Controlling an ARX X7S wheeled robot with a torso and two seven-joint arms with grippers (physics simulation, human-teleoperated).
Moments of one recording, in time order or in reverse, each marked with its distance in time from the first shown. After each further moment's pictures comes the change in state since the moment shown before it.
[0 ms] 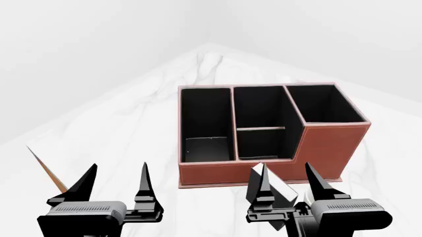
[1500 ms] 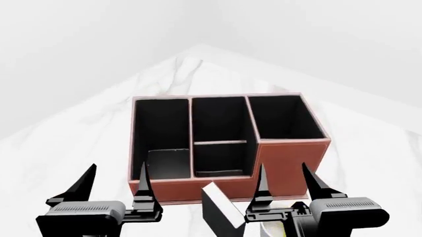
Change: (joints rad) left arm -0.003 -0.029 0.018 -0.001 -0.022 0.011 -0.034; right arm 0.014 0.030 -0.030 0.006 0.044 -0.006 0.022
